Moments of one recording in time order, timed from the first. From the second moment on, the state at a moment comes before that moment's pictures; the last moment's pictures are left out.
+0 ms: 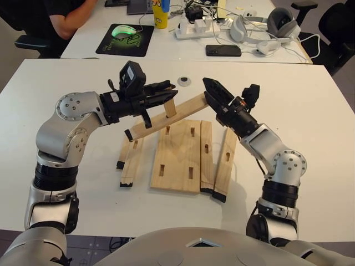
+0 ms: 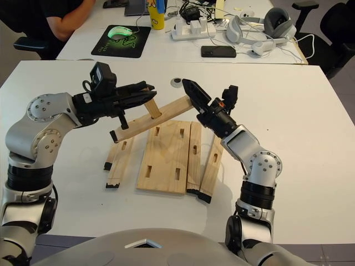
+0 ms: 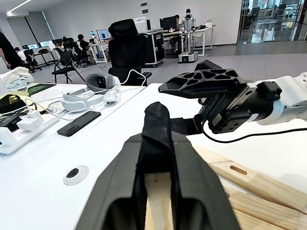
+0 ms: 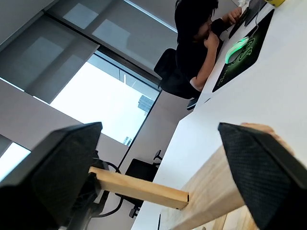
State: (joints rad) left arm -0.44 0.55 -0.05 -0.32 -0.53 0.60 -0.81; right arm -0.24 -0.10 -0.30 -0.17 1.39 0.90 0.08
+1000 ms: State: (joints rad) left arm -0.39 0.48 0.01 -0.41 -0.61 0.67 -0.67; right arm -0.13 0.00 -0.23 -0.15 1.38 0.77 0.05
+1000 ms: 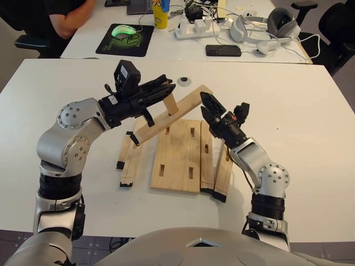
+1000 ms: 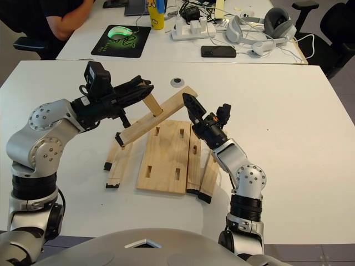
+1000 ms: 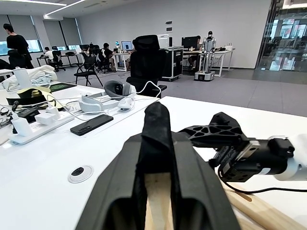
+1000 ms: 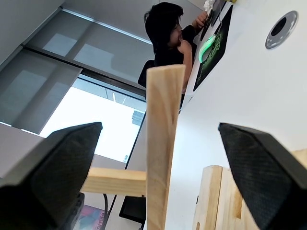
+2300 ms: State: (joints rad) left arm -0.32 0.48 -0.02 -0.51 -0.65 0.71 -0.63; right arm -0.13 -0.01 -0.23 -0.12 1.38 0.78 0.05
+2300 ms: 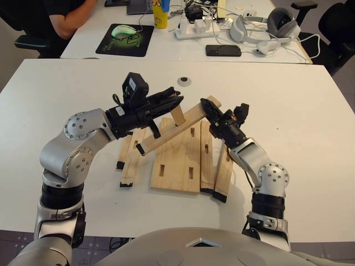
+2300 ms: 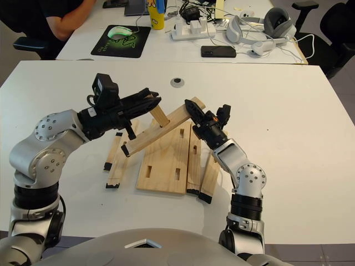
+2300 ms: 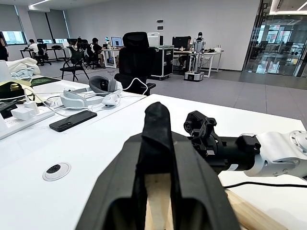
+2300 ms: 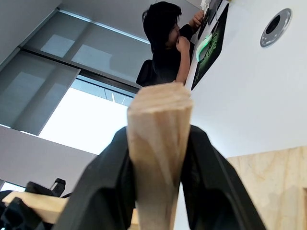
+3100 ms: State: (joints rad) left arm -0.31 0.48 -0.06 -0.52 -0.60 0.67 -0.64; right arm -0.13 -0.01 -0.23 -0.11 1.38 0.79 0.05
